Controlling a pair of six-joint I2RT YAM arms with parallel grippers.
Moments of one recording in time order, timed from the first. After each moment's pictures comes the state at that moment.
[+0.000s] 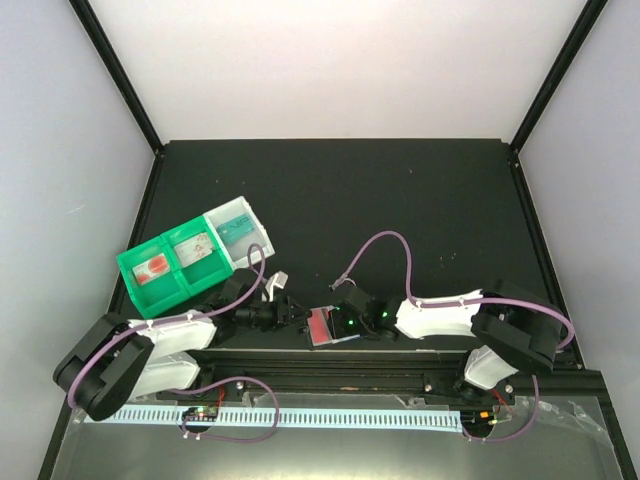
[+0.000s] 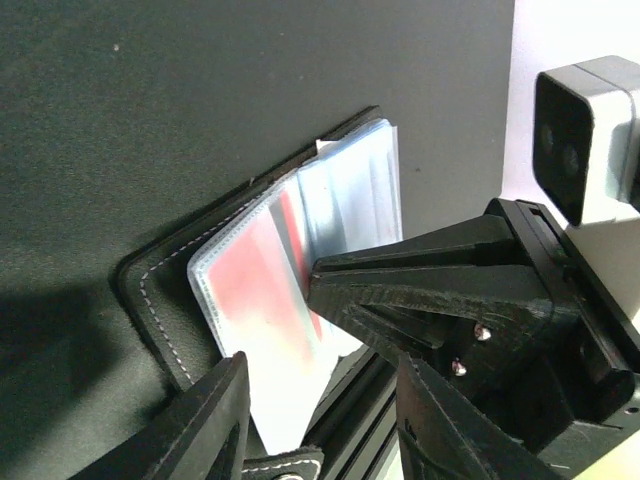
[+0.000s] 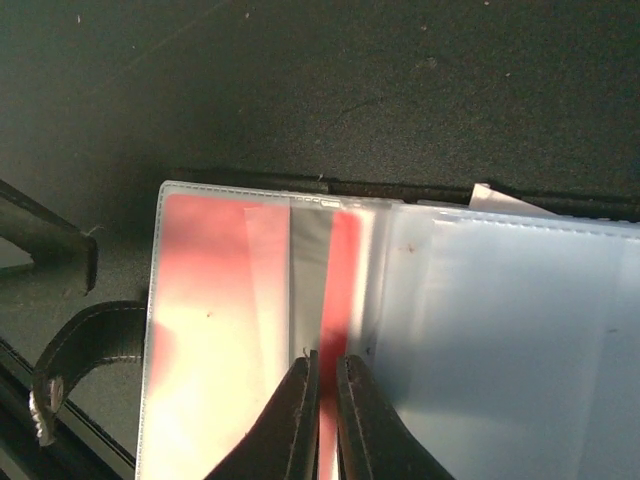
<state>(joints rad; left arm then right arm) -0.59 1.17 0.18 0.32 0.67 -0.96 1.12 1.54 0.61 -0.03 0.00 0.84</state>
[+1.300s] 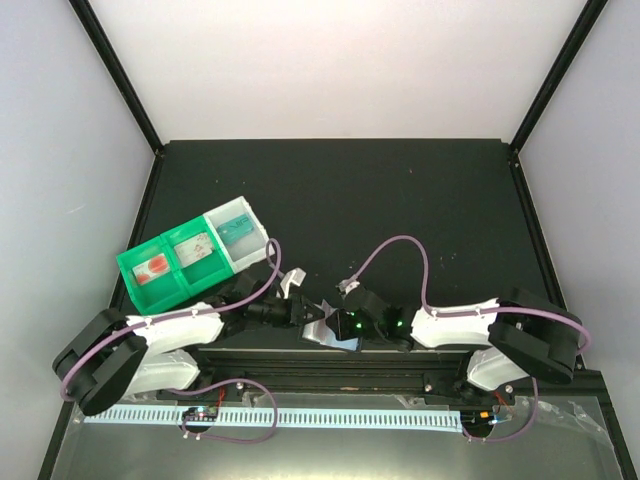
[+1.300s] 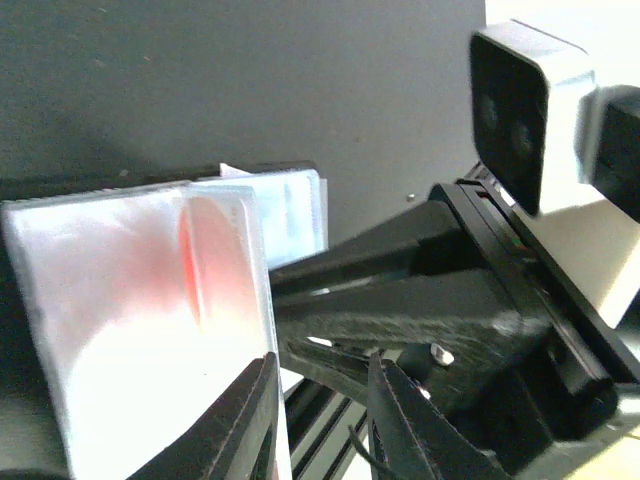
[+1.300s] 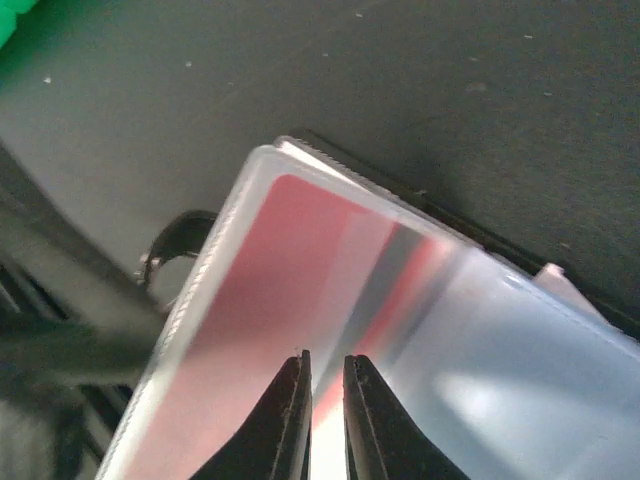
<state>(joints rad) -0.71 1.18 0.30 0.22 0.63 -0.91 1.13 1.44 0.49 0.17 -0.03 0.88</state>
